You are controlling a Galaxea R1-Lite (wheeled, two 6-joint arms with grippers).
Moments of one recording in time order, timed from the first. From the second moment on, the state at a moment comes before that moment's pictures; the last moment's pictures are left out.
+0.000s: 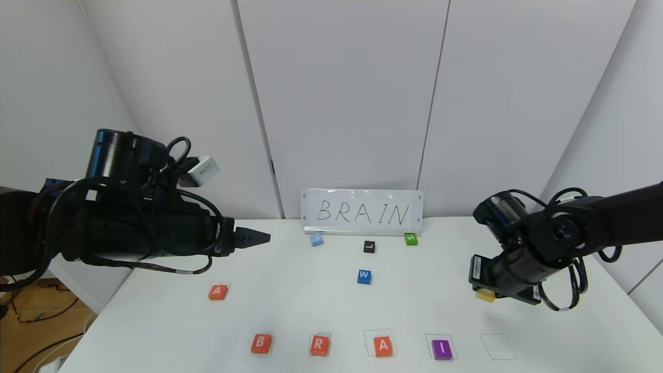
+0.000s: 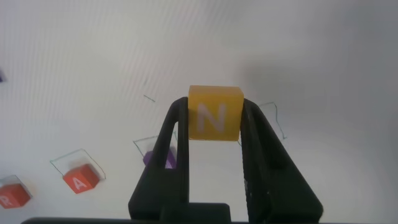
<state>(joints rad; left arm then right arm) -0.22 1.63 -1.03 0.06 -0.18 -0.06 0.31 2.01 -1.20 0.39 -0.14 0.70</state>
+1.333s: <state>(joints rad) -0.22 1.64 -1.03 0.06 -0.18 -0.06 0.29 1.87 -0.66 -0.06 -0.05 0.31</state>
